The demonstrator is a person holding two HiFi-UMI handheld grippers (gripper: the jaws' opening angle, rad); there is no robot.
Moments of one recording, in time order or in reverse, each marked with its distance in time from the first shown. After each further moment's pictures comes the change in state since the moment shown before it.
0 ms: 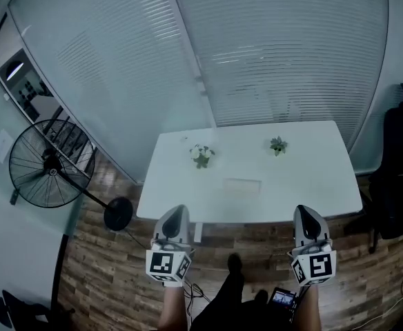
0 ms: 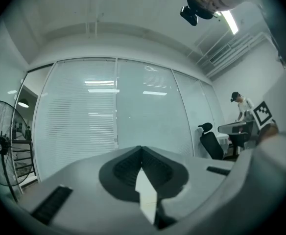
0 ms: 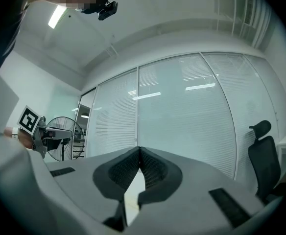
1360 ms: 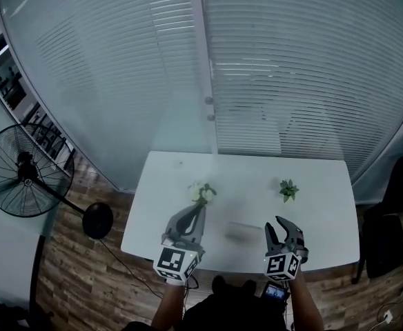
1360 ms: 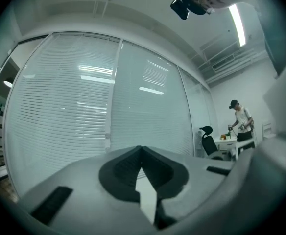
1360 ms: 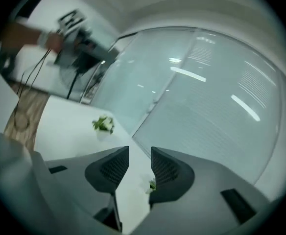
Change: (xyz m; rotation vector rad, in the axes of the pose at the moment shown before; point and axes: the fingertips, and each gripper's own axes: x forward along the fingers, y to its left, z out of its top) left arm 0.230 0.080 -0.040 -0.084 0.026 -0.156; right arm 0.265 0.010 -0.168 -0.644 0.396 0.145
